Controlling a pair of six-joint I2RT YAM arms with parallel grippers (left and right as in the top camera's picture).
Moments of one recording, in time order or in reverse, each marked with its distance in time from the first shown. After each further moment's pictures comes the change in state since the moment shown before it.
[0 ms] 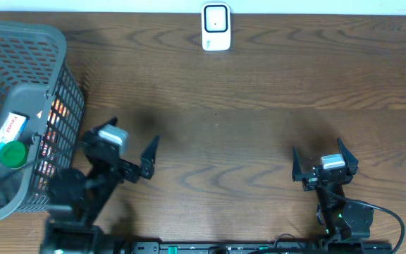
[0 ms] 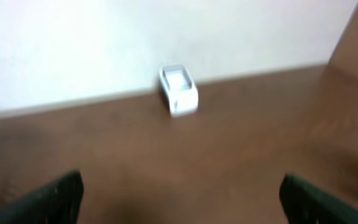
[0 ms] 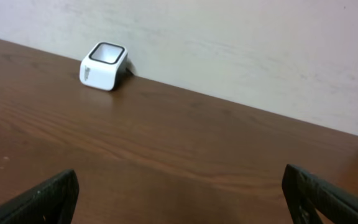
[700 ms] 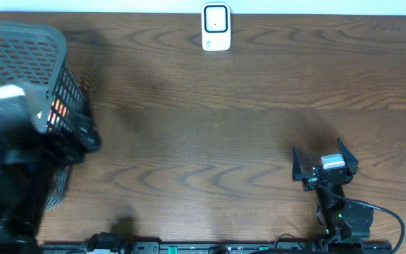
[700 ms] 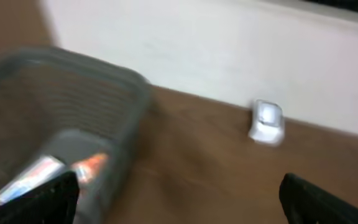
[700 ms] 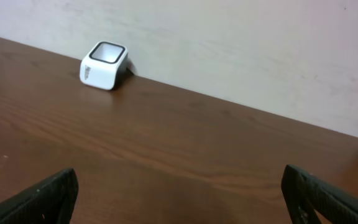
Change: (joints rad) left arm 0.035 0.387 0.942 -0.713 -0.415 -0.208; right arm 0.000 0.000 0.000 0.000 0.000 0.000
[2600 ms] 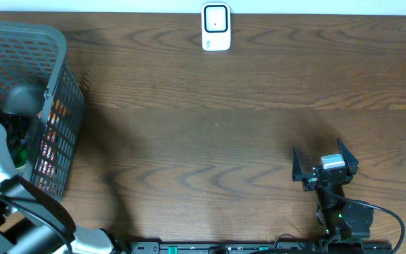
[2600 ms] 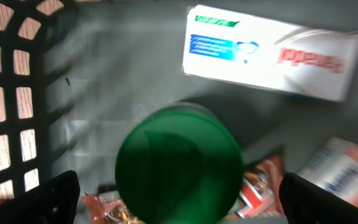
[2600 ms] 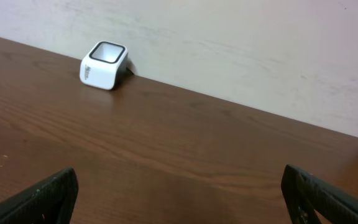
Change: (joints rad) left arm 0.722 0.809 -0.277 0.151 -0.166 -0.515; right arm 0.000 0.000 0.000 0.000 0.000 0.000
